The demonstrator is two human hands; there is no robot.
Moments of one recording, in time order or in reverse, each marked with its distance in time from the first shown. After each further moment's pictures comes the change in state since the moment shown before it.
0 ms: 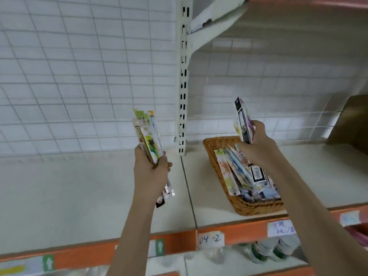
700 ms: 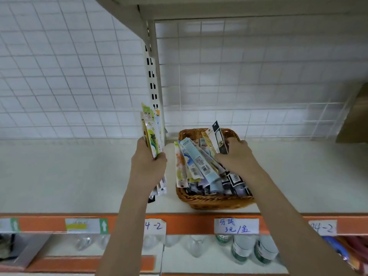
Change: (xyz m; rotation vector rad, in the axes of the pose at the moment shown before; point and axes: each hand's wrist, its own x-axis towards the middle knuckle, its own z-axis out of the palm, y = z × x) left_hand -0.054 0.018 0.114 0.366 0.053 -0.054; right_hand 0.041 0.095 -0.030 -0.184 -0.248 -0.034
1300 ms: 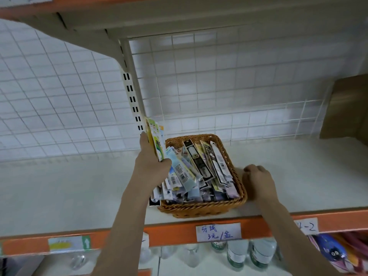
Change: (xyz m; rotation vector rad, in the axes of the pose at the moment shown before) left_hand -0.006 0.038 0.040 0.190 -0.191 0.023; right_hand 0.011 0.130 0.006 -0.141 0.279 0.051
